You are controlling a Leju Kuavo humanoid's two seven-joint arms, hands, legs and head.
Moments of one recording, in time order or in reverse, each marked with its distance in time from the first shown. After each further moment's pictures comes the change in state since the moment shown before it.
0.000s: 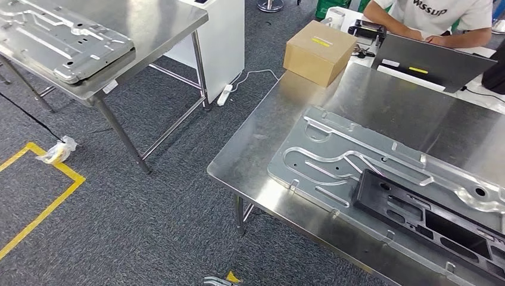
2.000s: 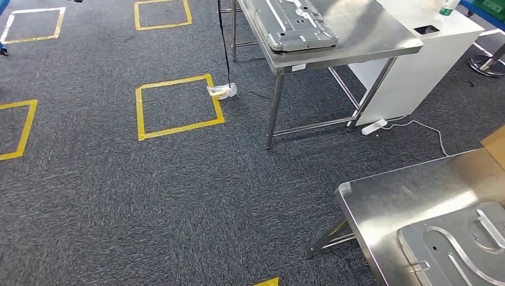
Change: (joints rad) left arm -0.032 0.004 -0.070 -0.003 -0.015 -0.036 0.029; right arm 0.040 -0.103 -0.102 0.456 -0.328 0.015 1.086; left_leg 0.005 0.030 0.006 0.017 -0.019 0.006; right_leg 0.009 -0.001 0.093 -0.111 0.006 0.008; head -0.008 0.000
